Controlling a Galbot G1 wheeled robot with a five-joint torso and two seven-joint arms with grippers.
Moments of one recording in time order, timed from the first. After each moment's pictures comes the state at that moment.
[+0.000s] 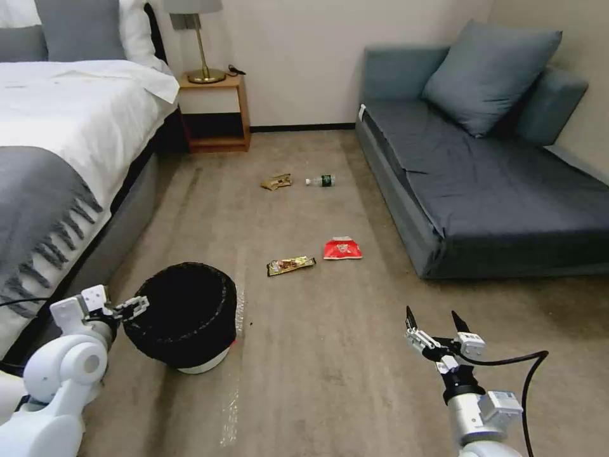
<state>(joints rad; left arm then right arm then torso) 1.37 -1.07 -0.78 -1.90 -0.92 0.65 -0.53 -1.74 1.45 0.58 2.07 0.25 0.09 0.03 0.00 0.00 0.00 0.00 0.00</state>
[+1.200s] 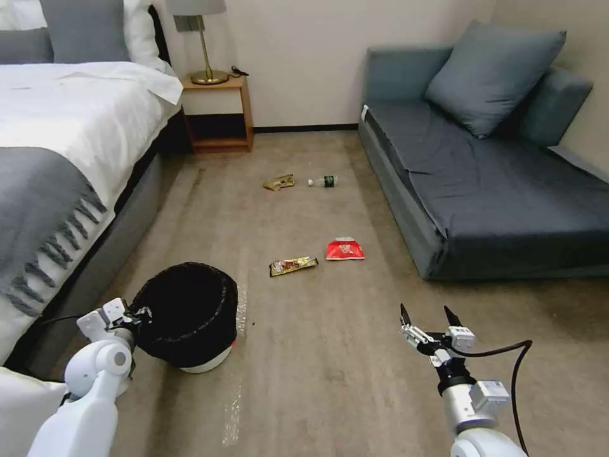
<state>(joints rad) 1.26 -1.17 -0.76 -1.64 -0.86 0.55 -0.36 -1.66 1.40 0.55 2.00 0.26 0.07 0.03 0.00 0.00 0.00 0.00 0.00</state>
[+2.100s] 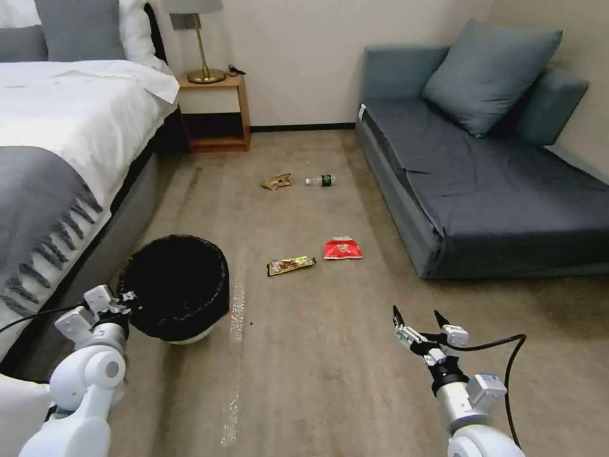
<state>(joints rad) 1.38 -1.20 -0.81 -1.92 -0.70 0.35 -0.38 -1.68 1.40 0.53 2.05 0.36 -0.01 0.04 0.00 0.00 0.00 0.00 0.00</state>
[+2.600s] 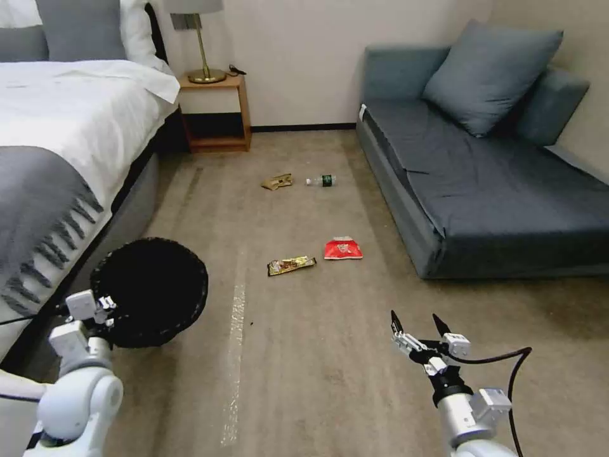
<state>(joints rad) 1.51 -1.22 -0.82 -1.96 -0.38 0.23 -0.37 -1.75 1.41 0.54 2.07 0.35 0.07 -0.04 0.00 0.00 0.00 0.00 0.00</state>
